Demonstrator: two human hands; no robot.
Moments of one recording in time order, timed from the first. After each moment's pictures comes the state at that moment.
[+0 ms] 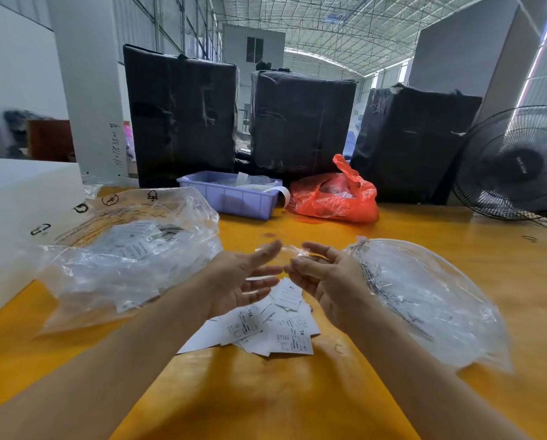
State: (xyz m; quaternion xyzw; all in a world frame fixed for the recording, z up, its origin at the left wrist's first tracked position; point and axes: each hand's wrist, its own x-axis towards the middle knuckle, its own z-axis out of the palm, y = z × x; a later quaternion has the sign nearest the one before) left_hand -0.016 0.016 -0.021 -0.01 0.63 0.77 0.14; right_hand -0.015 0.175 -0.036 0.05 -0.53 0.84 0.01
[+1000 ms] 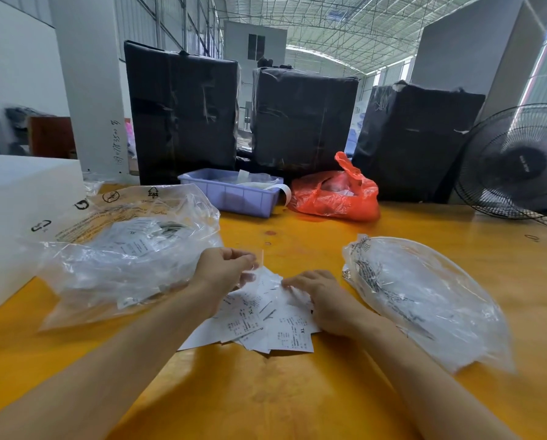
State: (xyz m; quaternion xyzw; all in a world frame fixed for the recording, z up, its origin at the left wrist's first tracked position) left_hand -0.032 0.009 -0.042 -0.03 0.71 0.71 -0.04; right_hand -0.041 0.199 -0.074 0.20 -0.97 0.13 0.03
